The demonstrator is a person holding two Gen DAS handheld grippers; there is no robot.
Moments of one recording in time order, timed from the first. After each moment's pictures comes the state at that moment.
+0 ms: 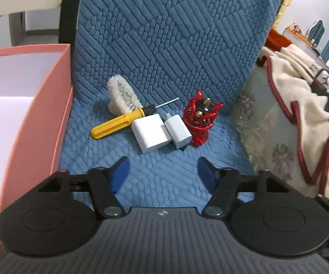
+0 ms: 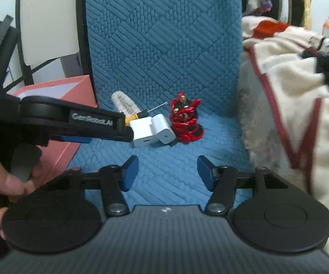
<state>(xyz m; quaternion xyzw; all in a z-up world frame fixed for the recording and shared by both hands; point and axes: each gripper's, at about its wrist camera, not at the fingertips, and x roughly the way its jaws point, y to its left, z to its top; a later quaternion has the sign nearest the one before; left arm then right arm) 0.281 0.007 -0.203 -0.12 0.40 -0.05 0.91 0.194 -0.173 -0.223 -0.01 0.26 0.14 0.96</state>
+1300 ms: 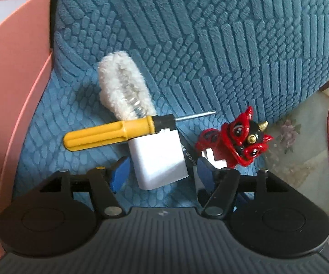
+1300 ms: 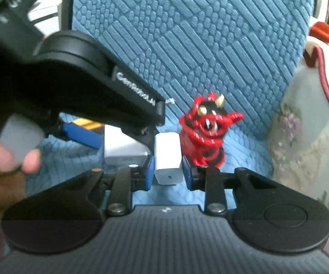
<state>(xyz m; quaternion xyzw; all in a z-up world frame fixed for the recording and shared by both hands) 0.402 0.014 -0.262 -0.22 0.49 0.00 0.85 0.314 -0.136 -0.260 -0.12 0.31 0.13 0.93</state>
